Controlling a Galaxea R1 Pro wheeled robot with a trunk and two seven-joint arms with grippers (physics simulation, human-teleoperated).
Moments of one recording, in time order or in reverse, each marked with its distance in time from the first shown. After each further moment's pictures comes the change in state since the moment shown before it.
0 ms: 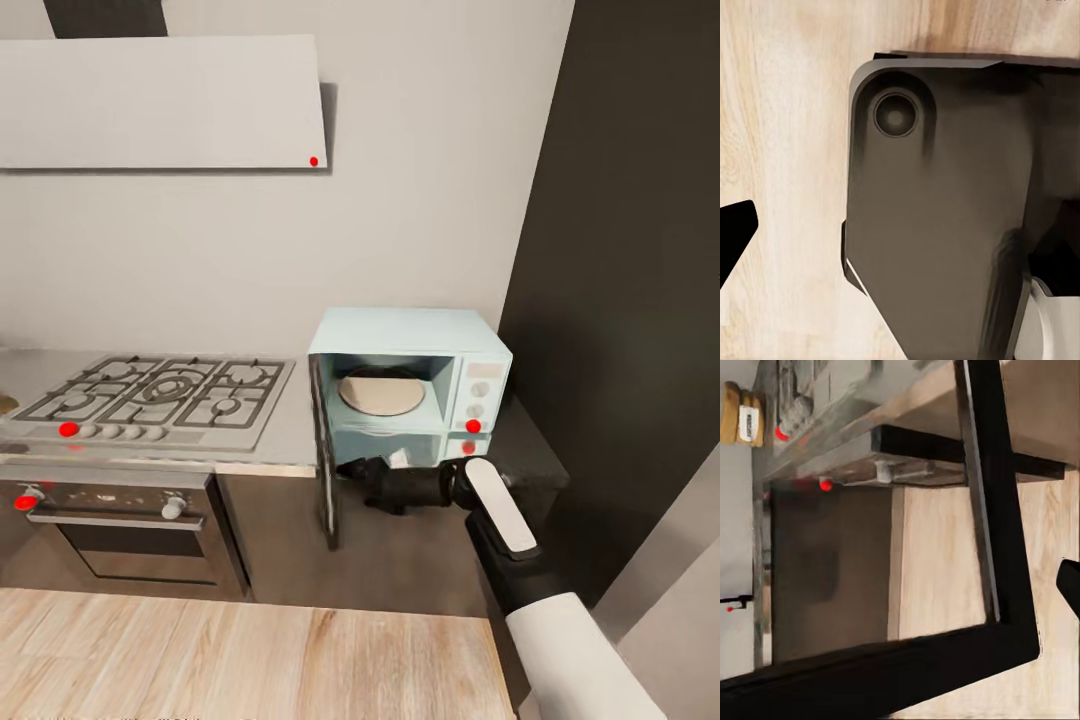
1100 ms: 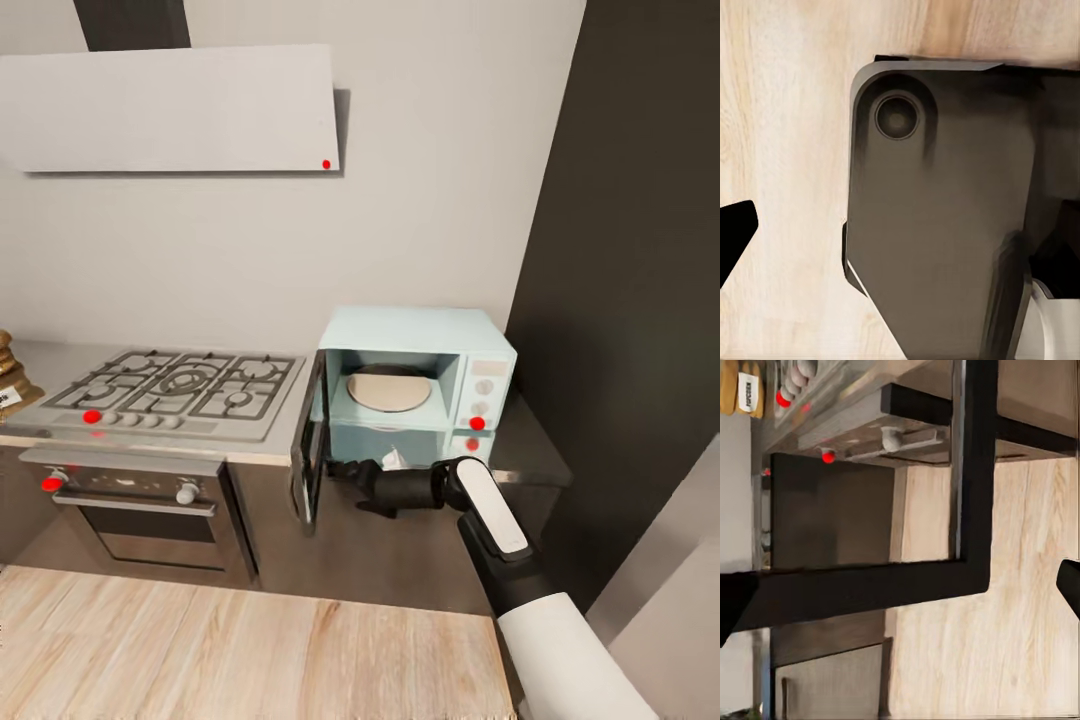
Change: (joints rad) left arm 0.000 0.001 0.001 0.000 0.000 0.000 0.000; right arm 0.000 0.022 0.012 0.010 0.017 0.000 0.004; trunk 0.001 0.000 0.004
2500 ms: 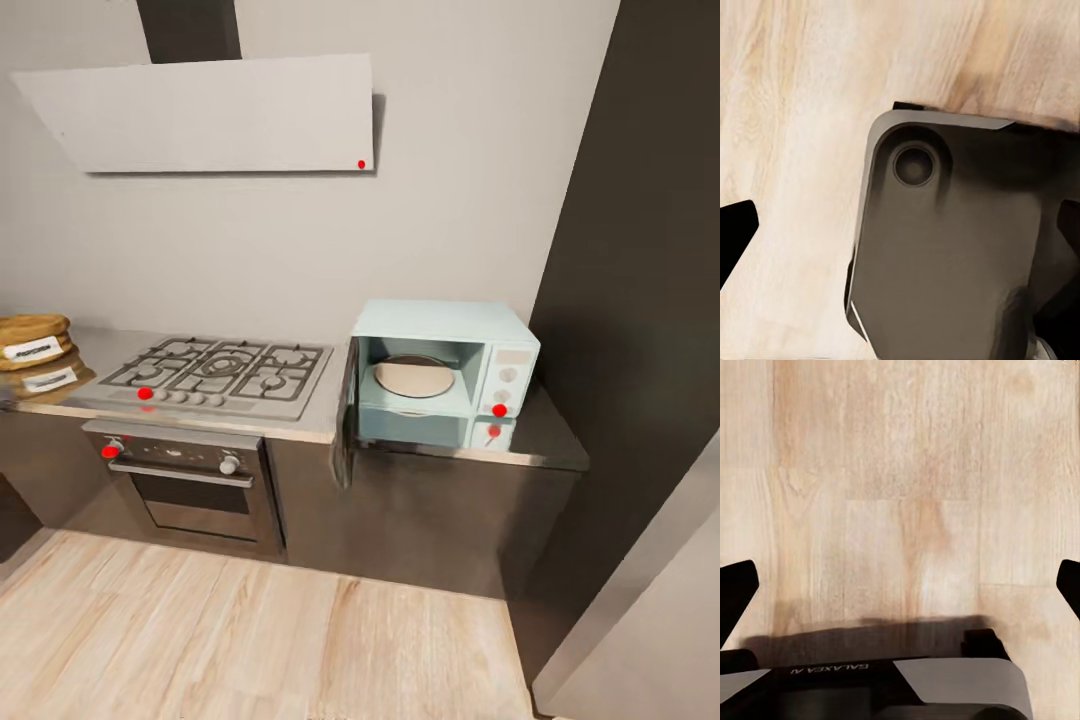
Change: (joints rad) left arm 0.000 0.014 0.007 -0.010 0.079 -0.104 0.001; right arm 0.248 -0.046 0.088 1.219 1.027 -1.197 0.507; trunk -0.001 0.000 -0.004
